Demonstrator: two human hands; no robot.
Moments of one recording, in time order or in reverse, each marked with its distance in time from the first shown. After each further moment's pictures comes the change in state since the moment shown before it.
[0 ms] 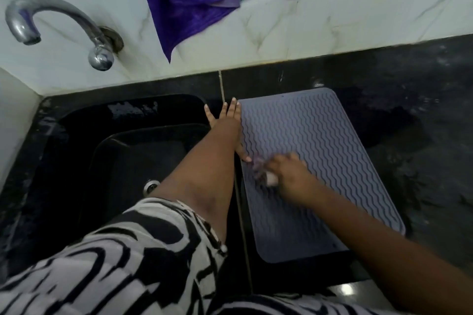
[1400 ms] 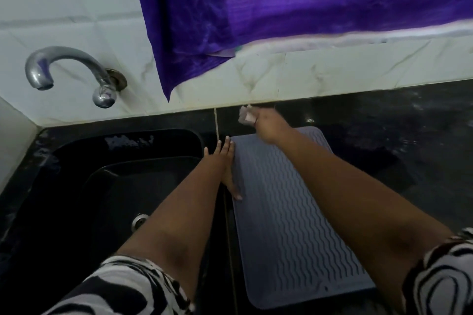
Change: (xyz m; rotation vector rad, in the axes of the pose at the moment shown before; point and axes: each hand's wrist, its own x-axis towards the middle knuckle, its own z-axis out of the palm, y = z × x) left_hand 0.007 -0.010 -0.002 -0.053 -0.021 0.156; right_hand 0.131 0.007 -0.132 0.231 0.309 0.074
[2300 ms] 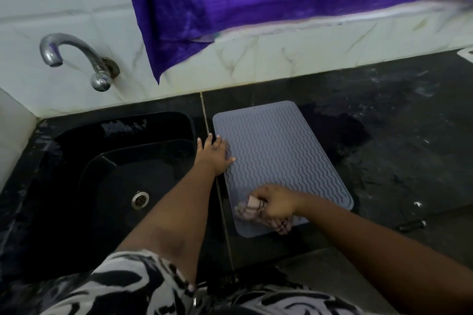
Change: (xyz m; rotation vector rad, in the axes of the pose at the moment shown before) left_hand -0.062 0.028 0.076 -0.097 0.358 0.046; right_hand -0.262 -0.011 0.040 0.182 -0.629 0.083
